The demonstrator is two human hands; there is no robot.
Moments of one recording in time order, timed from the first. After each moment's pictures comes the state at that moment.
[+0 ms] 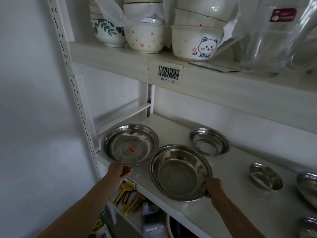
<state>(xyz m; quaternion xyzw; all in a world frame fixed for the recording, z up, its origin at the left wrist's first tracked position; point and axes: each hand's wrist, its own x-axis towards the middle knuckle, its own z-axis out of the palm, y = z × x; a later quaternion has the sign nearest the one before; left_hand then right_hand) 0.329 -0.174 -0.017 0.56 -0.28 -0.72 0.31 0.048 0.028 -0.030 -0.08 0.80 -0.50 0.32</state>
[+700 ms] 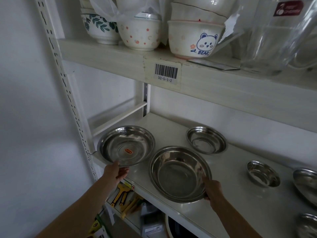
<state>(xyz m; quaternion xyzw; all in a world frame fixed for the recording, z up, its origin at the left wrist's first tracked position) 0.330 -0.185 -0.030 0.56 -0.30 -0.71 0.30 0.048 0.031 -0.041 -0.05 0.80 -0.50 0.32</state>
